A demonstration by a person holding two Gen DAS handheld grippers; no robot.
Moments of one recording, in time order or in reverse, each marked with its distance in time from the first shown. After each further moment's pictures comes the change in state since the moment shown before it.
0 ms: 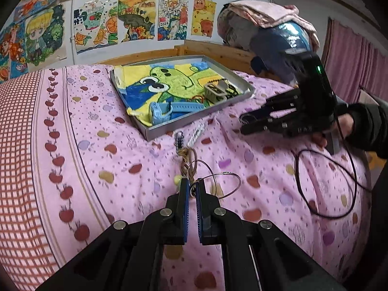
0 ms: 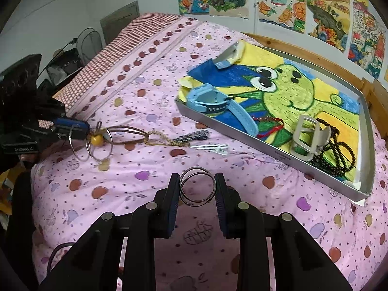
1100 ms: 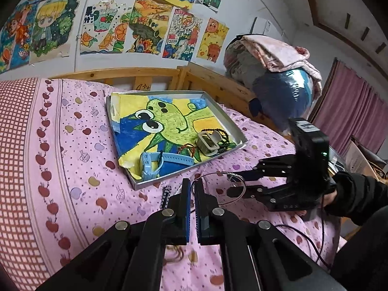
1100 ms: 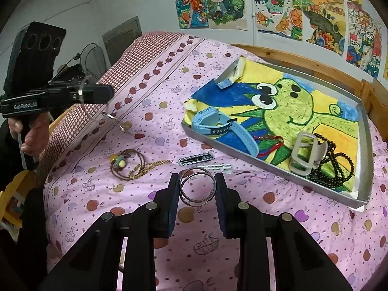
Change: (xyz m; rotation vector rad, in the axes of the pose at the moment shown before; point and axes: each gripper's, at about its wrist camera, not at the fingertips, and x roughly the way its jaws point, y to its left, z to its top) left arm -0.006 0.020 0.088 -0.184 -0.097 -0.103; right arm -0.016 -0.007 0.014 0.050 -0.080 0.025
